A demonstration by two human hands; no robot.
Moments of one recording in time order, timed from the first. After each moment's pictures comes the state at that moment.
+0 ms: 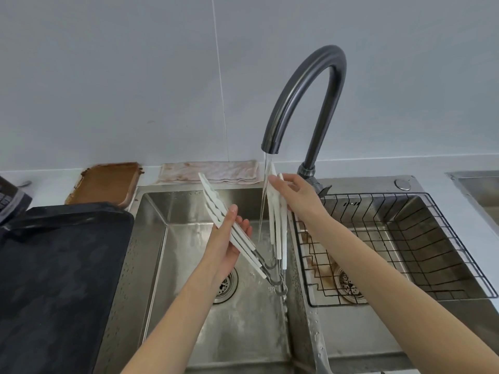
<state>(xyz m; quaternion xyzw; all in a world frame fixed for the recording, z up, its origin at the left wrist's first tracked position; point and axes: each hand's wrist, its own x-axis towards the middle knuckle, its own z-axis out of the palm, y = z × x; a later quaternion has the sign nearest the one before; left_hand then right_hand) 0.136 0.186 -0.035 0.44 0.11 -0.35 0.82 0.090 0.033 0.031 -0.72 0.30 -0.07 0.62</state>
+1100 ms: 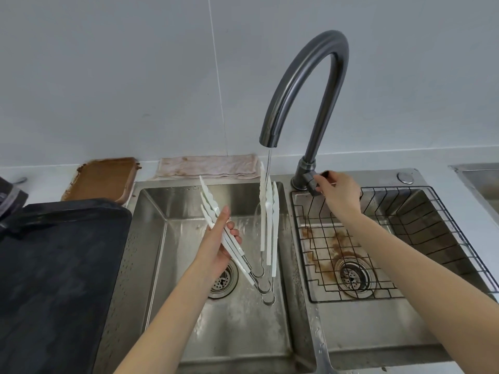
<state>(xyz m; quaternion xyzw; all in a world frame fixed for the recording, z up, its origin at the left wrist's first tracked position) 0.141 0.195 -0.046 0.44 0.16 -0.37 0.80 0.079 -0.038 -0.007 -0.83 0.38 -0.17 0.38</state>
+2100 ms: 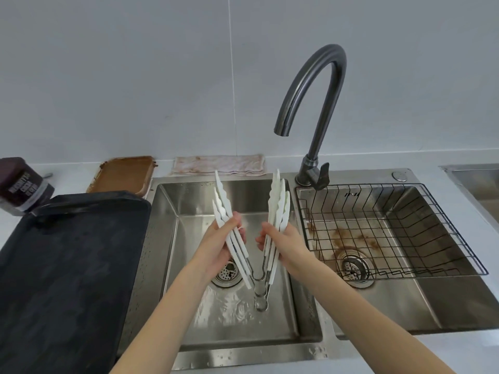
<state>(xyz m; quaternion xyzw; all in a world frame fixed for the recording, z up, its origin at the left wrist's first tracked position) 0.115 0.241 -0.022 0.50 0.07 -0.39 0.77 0.037 0.115 -0.023 -0.56 0.35 -0.03 0.75</state>
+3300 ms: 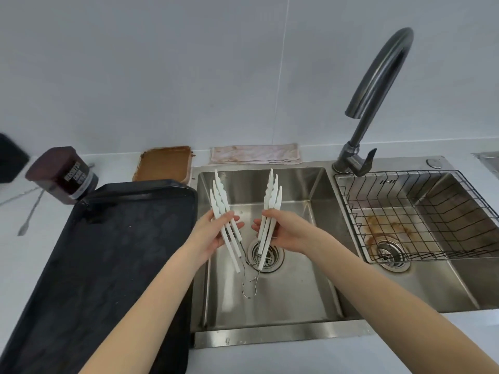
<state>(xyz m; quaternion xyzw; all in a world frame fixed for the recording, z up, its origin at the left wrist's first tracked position) 0.172 0.358 -0.025 0.61 0.05 -0.36 0.71 0.096 0.207 -0.005 -0.43 0.38 0.10 0.82</state>
